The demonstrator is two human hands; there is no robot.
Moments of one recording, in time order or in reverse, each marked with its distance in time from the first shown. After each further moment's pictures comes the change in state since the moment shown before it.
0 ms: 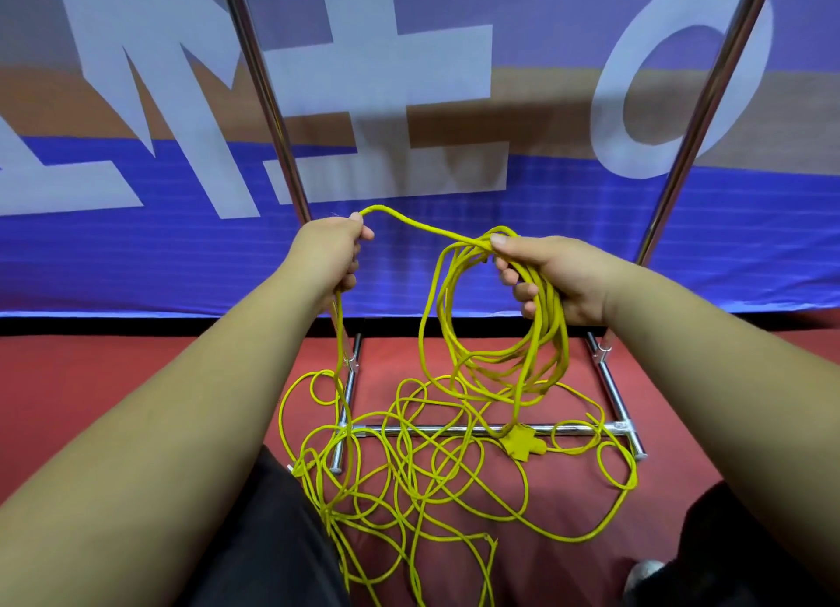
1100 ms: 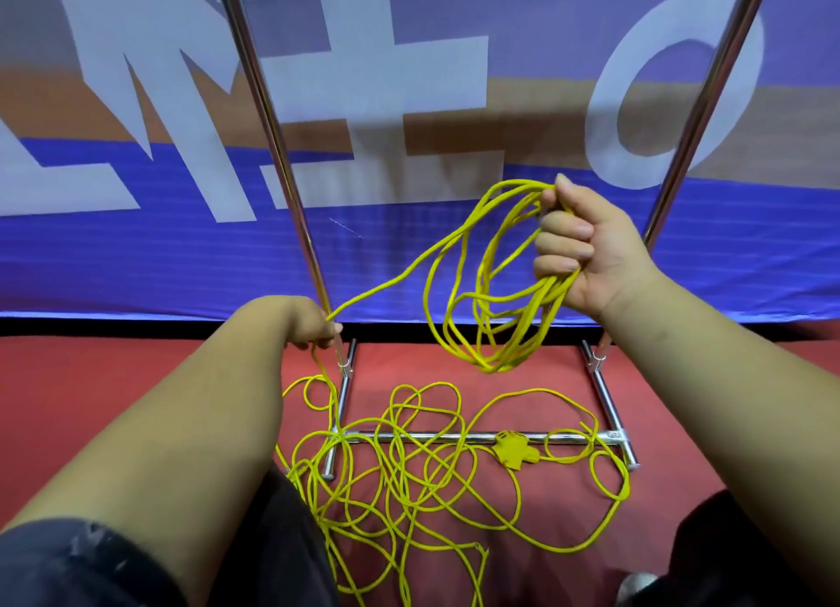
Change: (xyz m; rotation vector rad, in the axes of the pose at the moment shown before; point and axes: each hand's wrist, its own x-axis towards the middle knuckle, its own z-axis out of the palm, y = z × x) left_hand 0.036 -0.070 -0.044 1.204 -0.455 -0.245; right_hand -0.011 -0.021 -0.022 0.649 -0.081 -0.283
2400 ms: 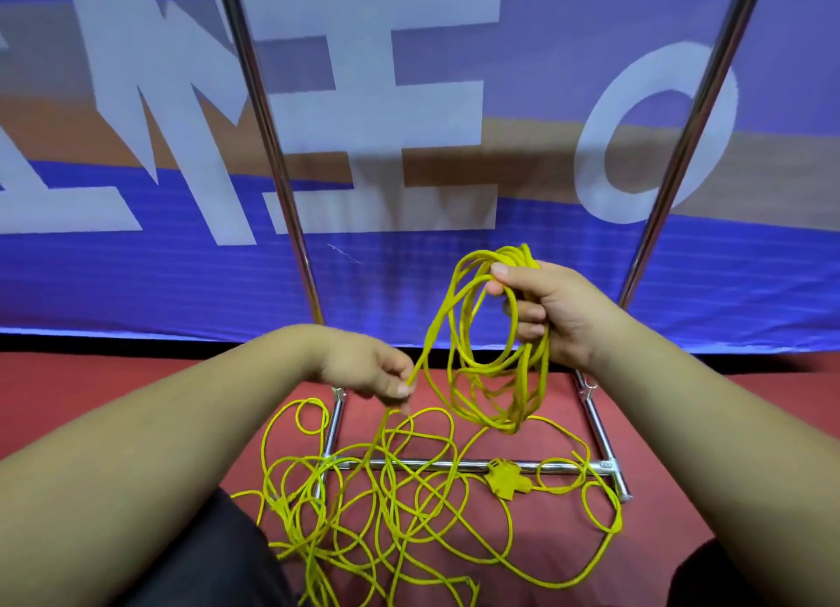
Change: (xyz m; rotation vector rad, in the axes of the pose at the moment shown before) left_hand -0.041 0.069 0.017 -0.164 -0.418 0.692; right_hand -0.012 0.024 0.015 -0.402 0.061 0.023
